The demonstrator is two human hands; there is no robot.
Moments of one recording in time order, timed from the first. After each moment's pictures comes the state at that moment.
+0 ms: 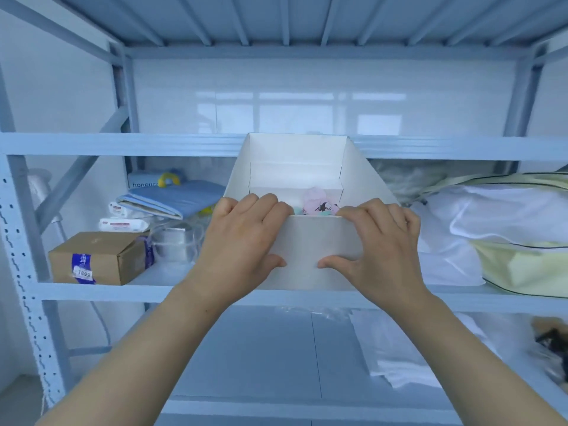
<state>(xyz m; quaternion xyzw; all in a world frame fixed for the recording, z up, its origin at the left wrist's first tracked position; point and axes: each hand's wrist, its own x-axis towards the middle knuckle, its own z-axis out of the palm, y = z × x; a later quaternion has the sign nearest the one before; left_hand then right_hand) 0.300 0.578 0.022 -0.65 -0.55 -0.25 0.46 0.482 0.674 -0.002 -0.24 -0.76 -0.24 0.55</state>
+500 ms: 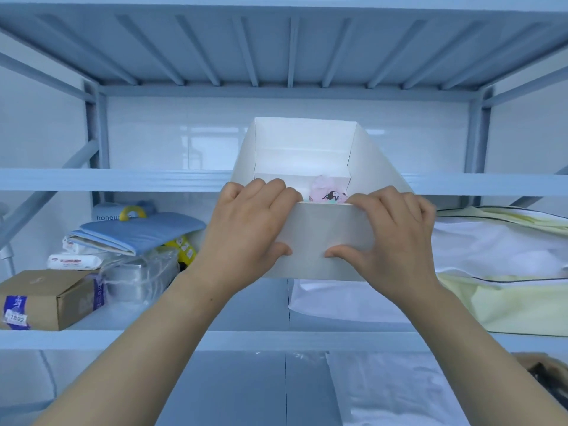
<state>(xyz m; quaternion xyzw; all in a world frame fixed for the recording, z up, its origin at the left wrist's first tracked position) 0.399 0.648 0.082 -0.64 -0.50 -0.29 0.51 0.585 0.736 0.057 -0.23 -0.71 -0.31 0.59</state>
